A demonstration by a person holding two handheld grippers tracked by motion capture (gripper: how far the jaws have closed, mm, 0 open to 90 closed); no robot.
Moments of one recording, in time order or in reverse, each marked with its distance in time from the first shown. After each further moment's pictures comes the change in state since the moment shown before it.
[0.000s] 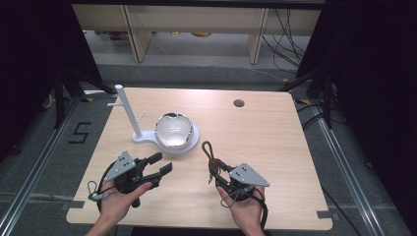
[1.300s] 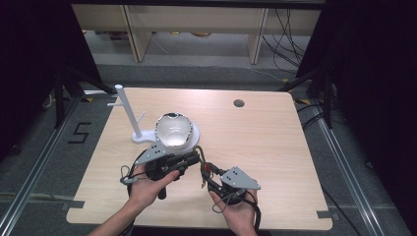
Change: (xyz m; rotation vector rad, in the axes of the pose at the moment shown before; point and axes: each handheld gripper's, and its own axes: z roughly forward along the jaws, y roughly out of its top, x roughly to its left) left arm -0.024 0.017 0.057 0.041 -0.164 -0.039; right arm 0.019 -0.003 0.006 0.017 0.044 0.012
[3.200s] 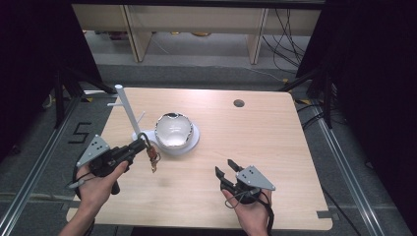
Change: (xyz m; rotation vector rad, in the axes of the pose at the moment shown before) left arm 0.048 0.020 -0.111 -0.069 0.365 0.066; right arm -0.026 -0.004 -0.021 0.019 -0.125 0.036
